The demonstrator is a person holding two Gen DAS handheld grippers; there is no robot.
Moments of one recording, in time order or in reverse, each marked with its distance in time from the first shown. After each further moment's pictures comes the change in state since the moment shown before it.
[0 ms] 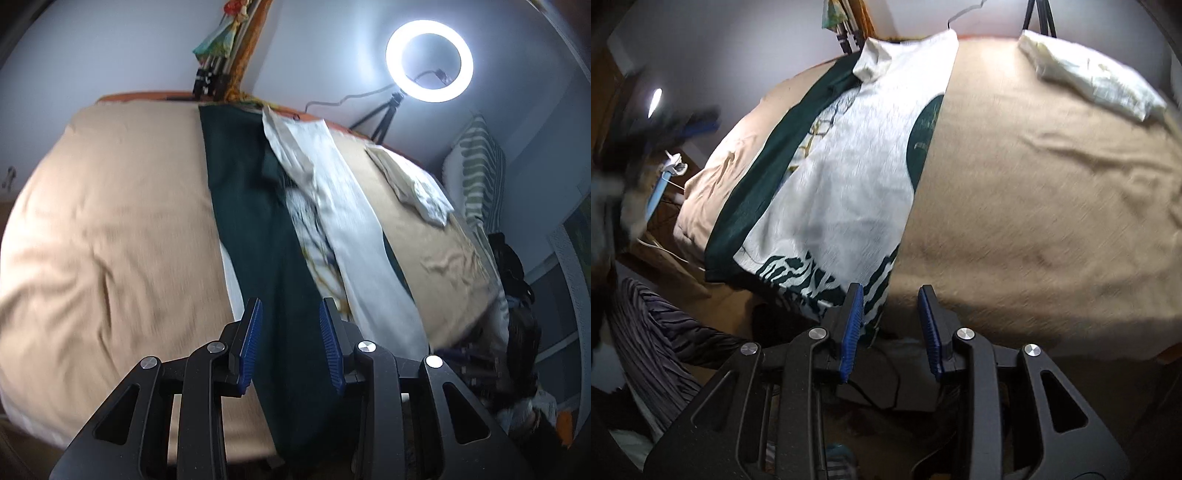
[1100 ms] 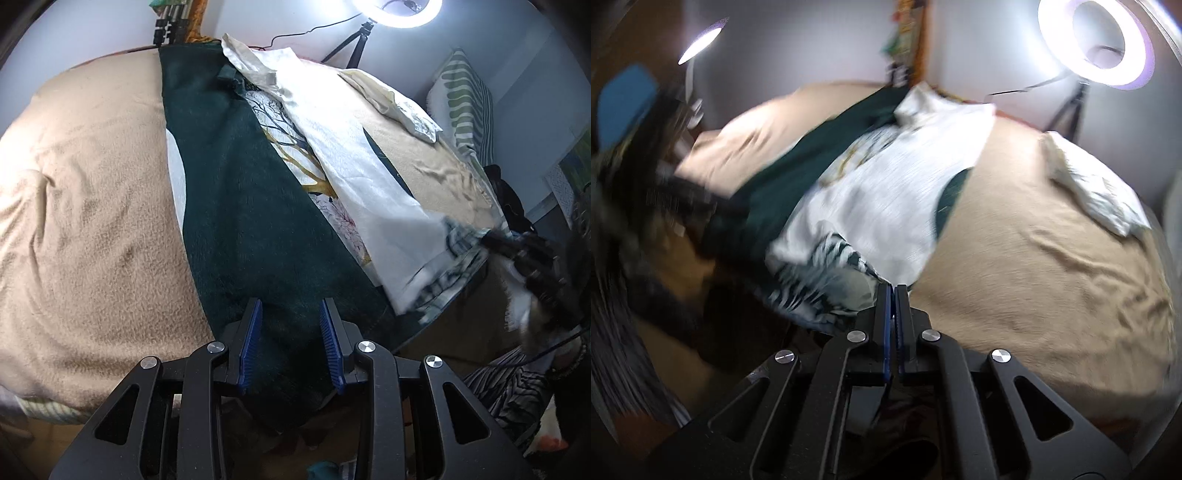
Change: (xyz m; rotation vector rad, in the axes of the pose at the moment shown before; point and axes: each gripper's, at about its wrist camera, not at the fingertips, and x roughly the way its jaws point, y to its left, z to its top) left arm 0.036 -0.021 -0.075 0.116 0.140 -0.010; right arm -0.043 0.058 -0.003 -0.293 -0.186 -0.229
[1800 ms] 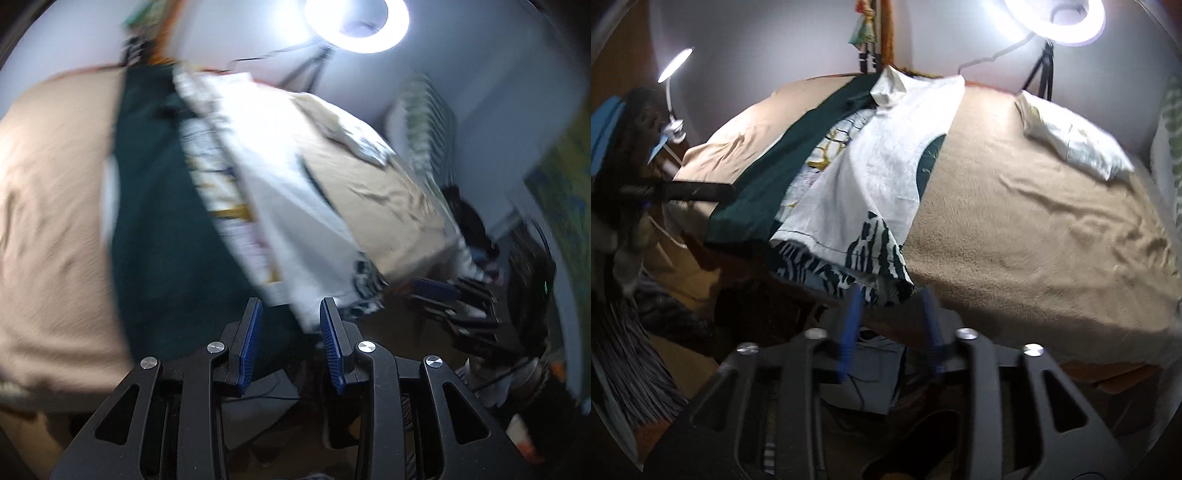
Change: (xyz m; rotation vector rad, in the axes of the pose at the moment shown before) left arm -0.012 -0.060 0.003 0.039 -0.090 -0.142; right arm 0.004 -0.006 -0.036 0.125 0.096 0.031
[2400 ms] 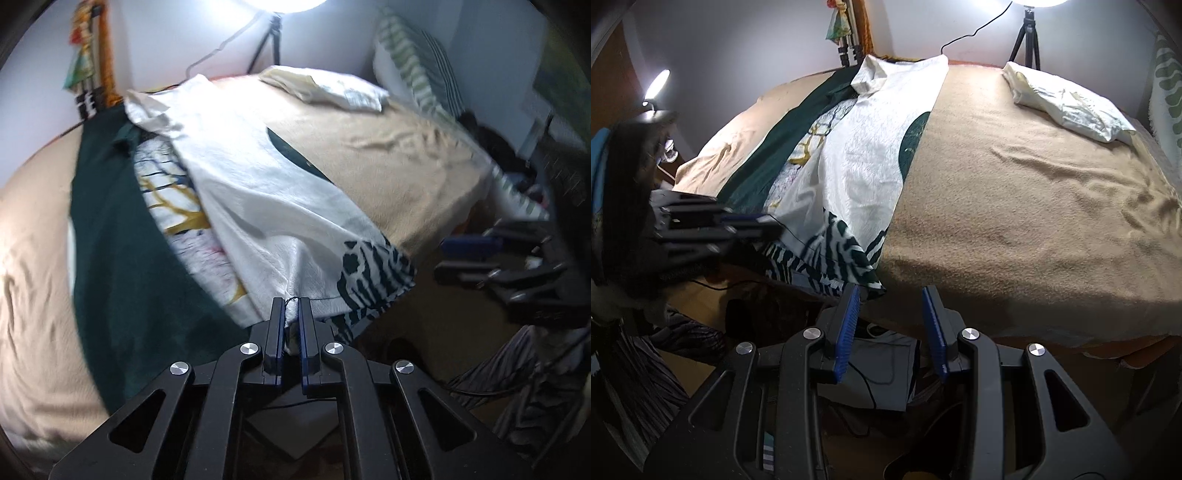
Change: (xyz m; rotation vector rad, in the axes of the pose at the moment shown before) left arm 0.041 -0.032 -0.002 0.230 0.052 0.182; right arm 0.010 -0.016 -0.005 0.055 0.020 0.042
